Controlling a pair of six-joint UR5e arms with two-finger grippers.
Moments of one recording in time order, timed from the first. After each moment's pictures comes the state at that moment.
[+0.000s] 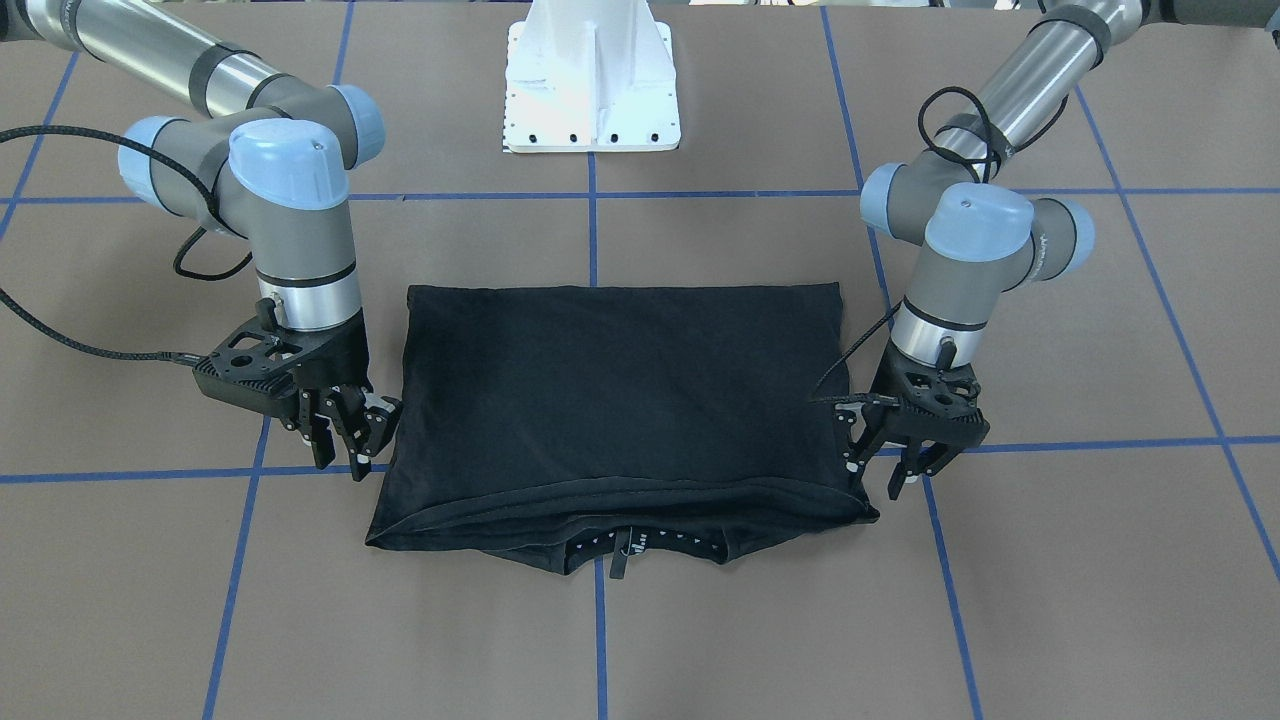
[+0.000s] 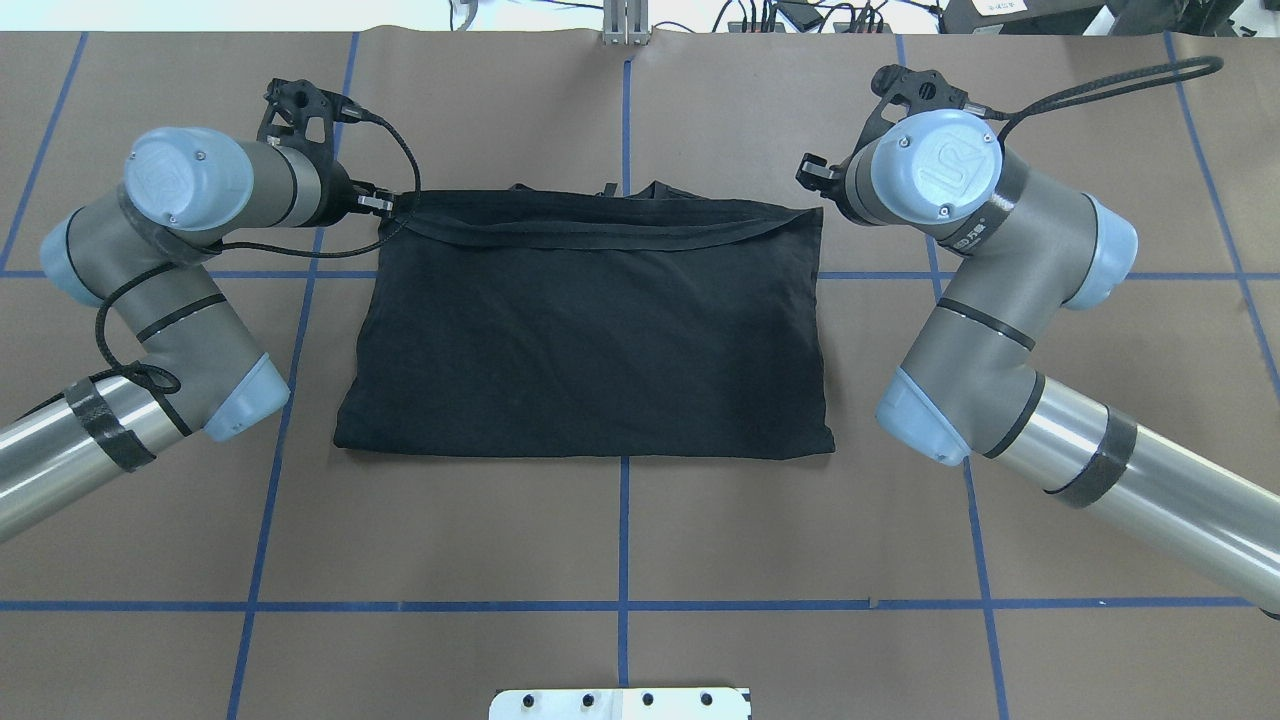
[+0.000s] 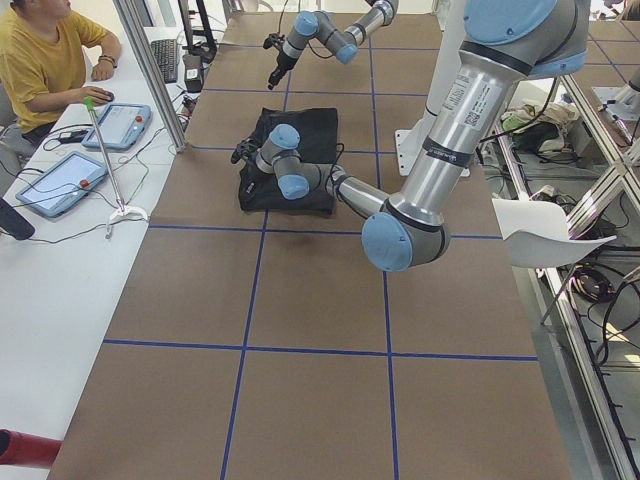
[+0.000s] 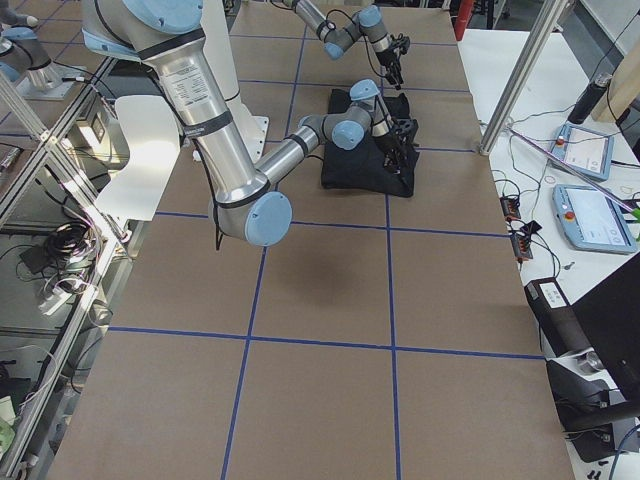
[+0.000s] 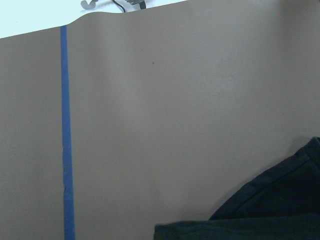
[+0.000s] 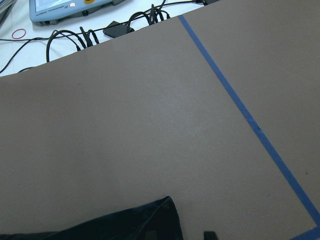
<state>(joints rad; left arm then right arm) -0.80 -2.05 -1.43 -2.29 -1.69 -0.80 0.74 -1.04 1.65 -1.35 1.59 1.42</state>
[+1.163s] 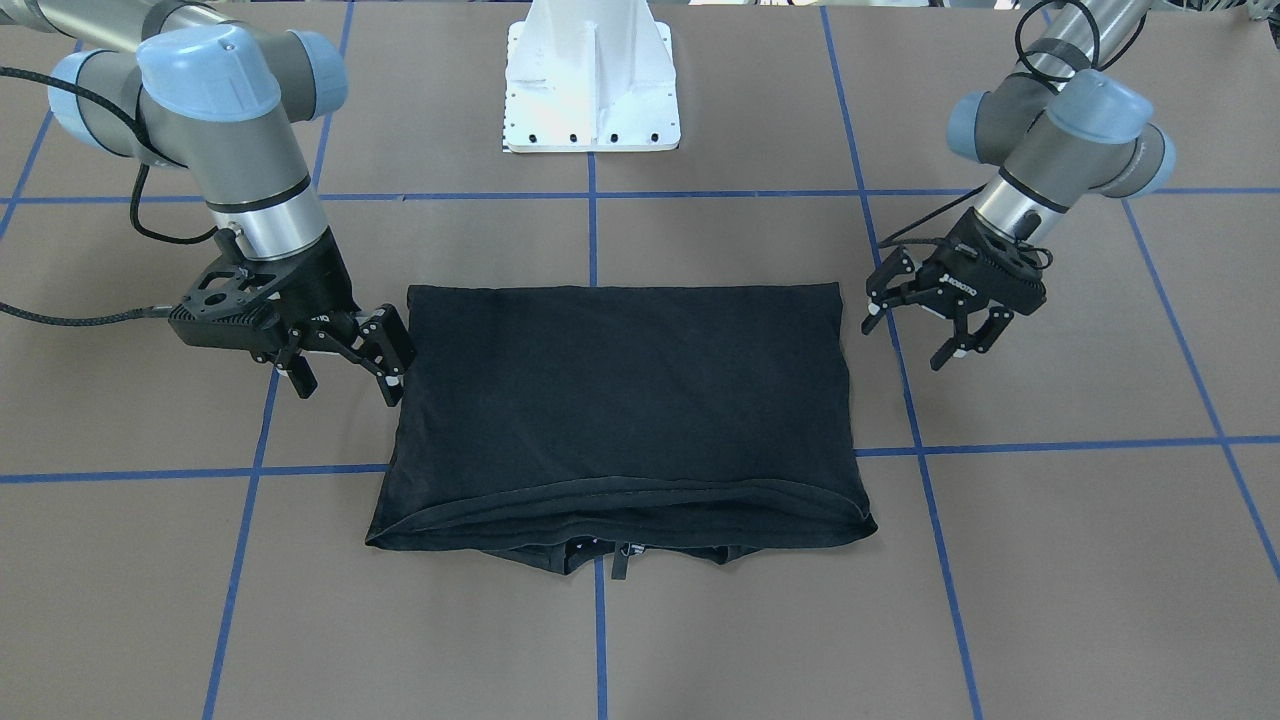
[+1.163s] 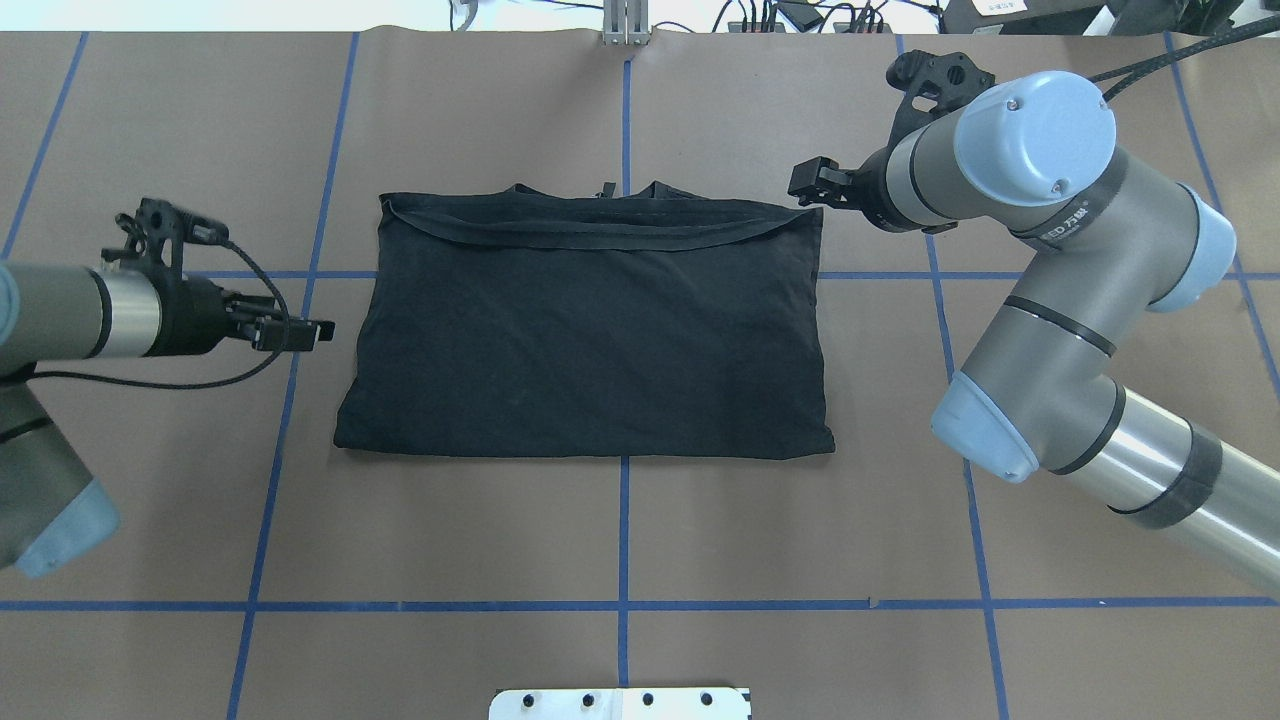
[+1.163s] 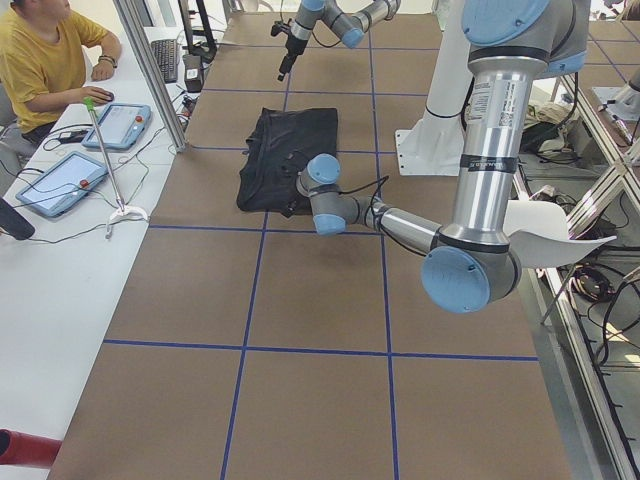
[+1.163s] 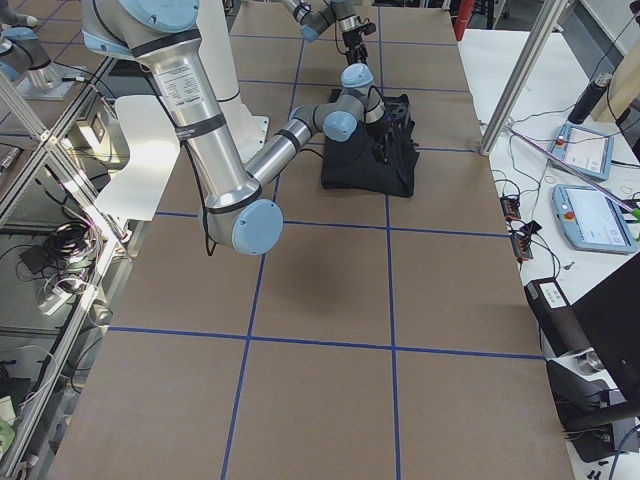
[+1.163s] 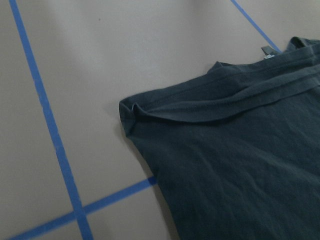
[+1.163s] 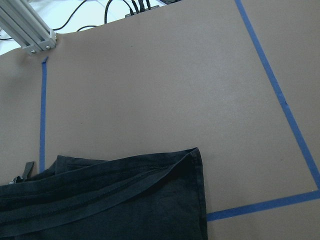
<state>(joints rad) -0.72 -1.65 -1.68 -2.63 -1.90 -0.89 0.76 -1.11 1.82 -1.34 1.73 1.32</state>
